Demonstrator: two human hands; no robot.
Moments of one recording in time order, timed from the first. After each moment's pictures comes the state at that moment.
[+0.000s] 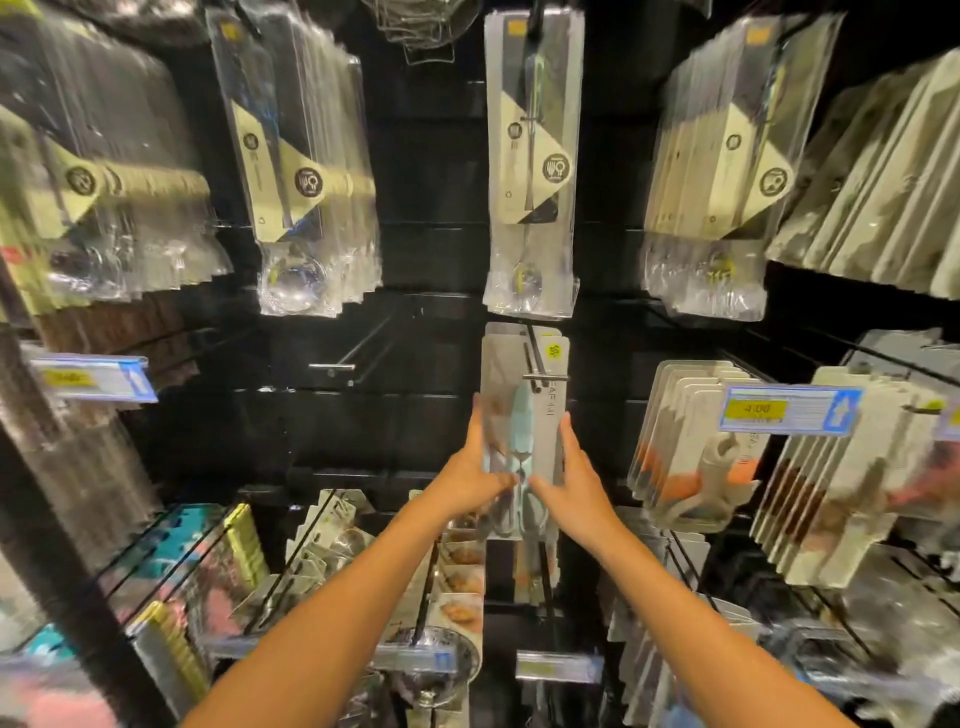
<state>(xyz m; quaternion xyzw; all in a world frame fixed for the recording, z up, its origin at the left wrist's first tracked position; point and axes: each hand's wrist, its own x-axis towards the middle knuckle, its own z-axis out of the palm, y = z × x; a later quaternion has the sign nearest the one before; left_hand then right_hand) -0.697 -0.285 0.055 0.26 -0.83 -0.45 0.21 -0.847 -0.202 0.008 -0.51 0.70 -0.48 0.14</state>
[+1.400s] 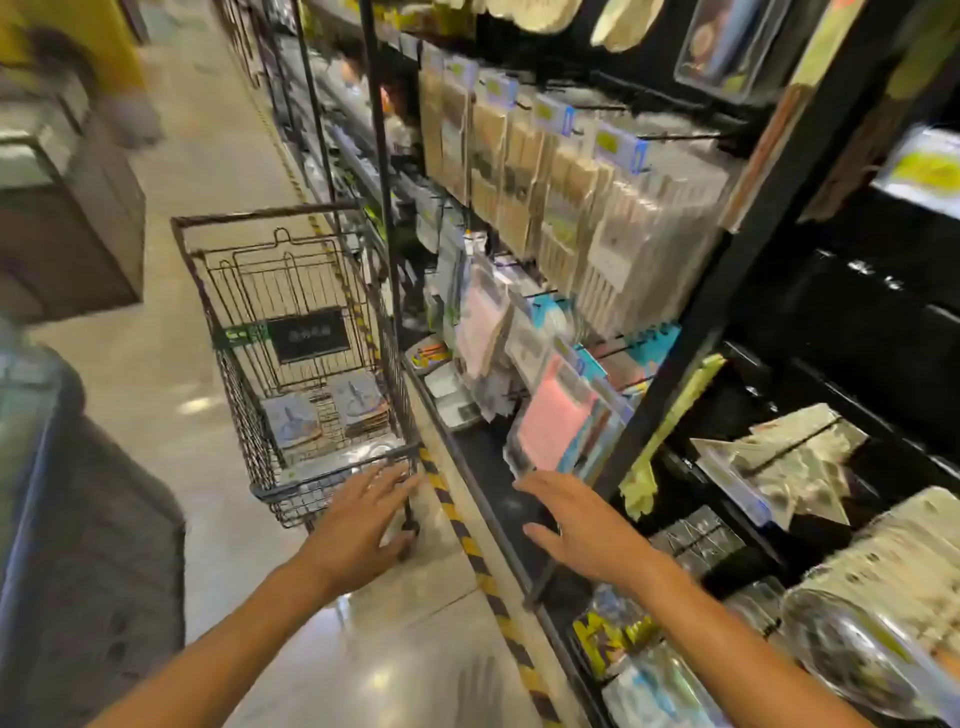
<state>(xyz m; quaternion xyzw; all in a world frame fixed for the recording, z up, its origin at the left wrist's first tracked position) -0.099 -0.062 -0.176 0.73 -0.66 -0.13 0.07 -0.378 -0.218 -0.116 -0.93 0.30 0.03 0.20</state>
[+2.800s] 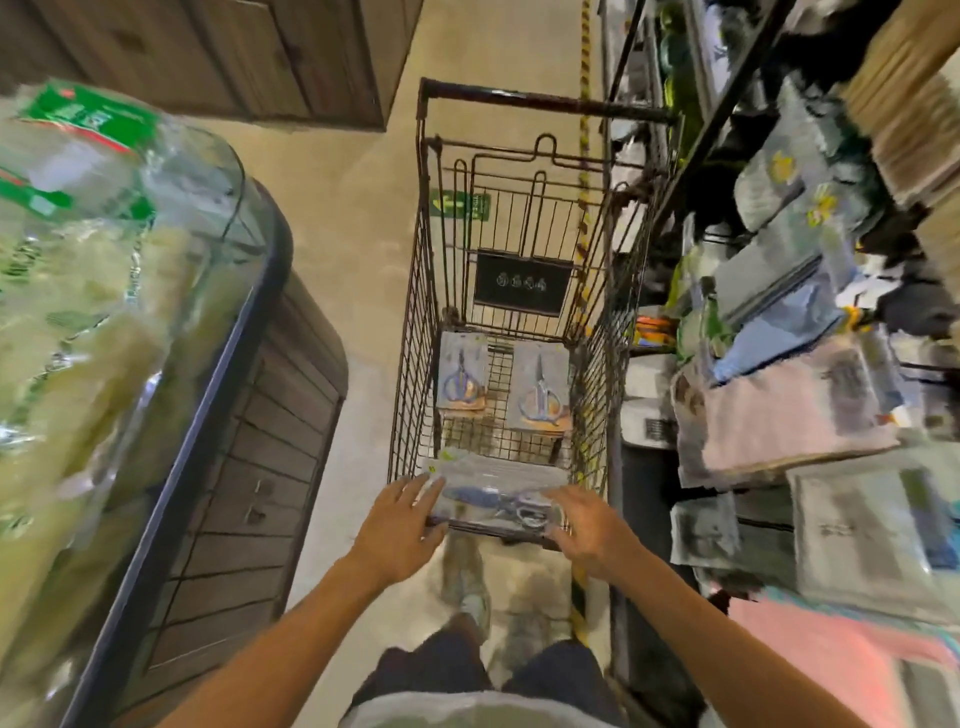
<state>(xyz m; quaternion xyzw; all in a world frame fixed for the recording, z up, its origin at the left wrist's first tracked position) 0.158 -0.139 -0.304 0.89 -0.33 -0.32 0.05 0.029 -0.406 -0.294 -0.91 0.16 0.27 0.28</state>
